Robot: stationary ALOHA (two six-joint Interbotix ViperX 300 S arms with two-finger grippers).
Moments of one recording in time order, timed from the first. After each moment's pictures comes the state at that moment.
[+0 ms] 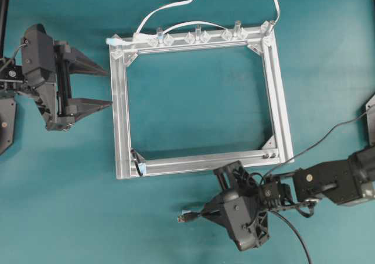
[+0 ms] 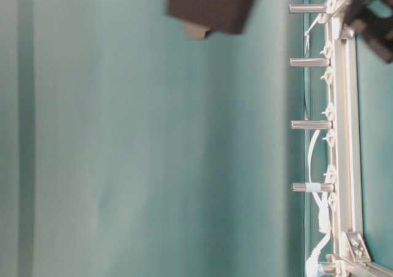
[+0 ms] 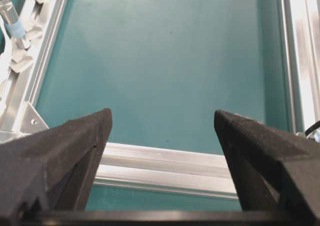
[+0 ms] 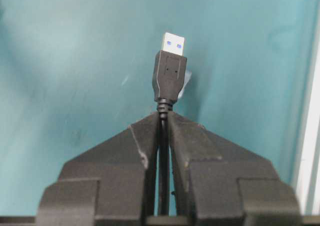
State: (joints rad) left arm 0.13 -0.54 1.17 -0.07 -0.11 -0.01; right arm 0.42 0.22 0.64 0.44 -0.26 -0.27
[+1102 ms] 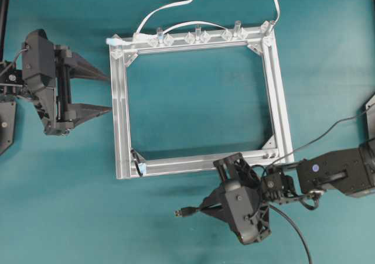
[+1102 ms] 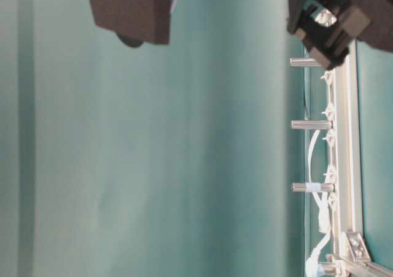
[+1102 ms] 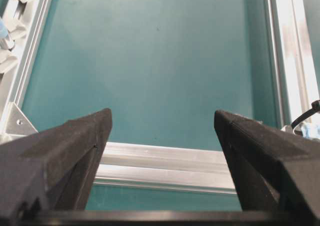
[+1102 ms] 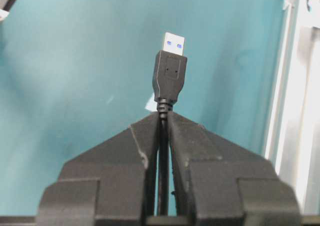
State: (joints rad) left arm 0.11 -0.54 1.17 -0.07 -0.10 -0.01; right arm 0.38 0.15 0.64 0.43 -0.20 -0.27
